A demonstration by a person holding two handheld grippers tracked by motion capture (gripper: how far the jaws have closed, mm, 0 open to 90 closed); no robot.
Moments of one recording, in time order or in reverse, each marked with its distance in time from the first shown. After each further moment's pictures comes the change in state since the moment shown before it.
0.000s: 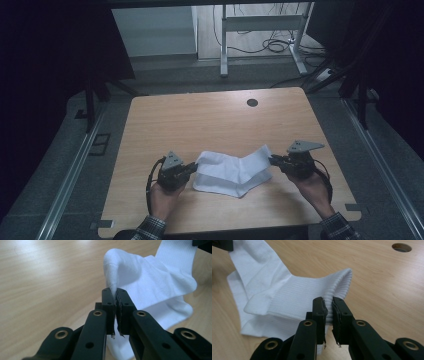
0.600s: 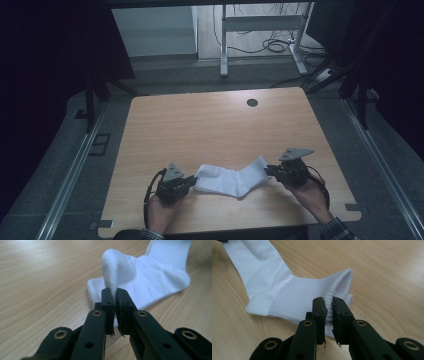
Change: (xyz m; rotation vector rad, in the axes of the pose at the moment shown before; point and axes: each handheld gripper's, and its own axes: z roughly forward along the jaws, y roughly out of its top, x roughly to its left) left arm -0.016 -0.024 -0.004 0.111 0.006 0.014; right arm 0.015 -0.012 0.015 0.122 0.039 -0.024
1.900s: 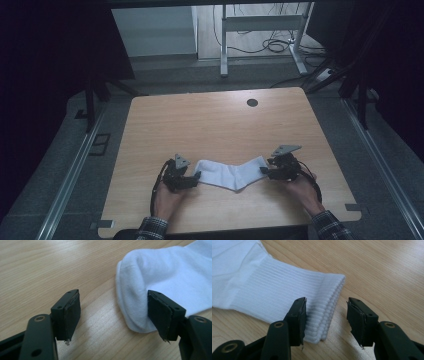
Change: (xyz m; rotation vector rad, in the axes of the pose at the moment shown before) left arm 0.028 0.008 0.048 0.068 0.182 -0.008; right arm -0.023 -0.005 0.042 0.060 -0.083 0.009
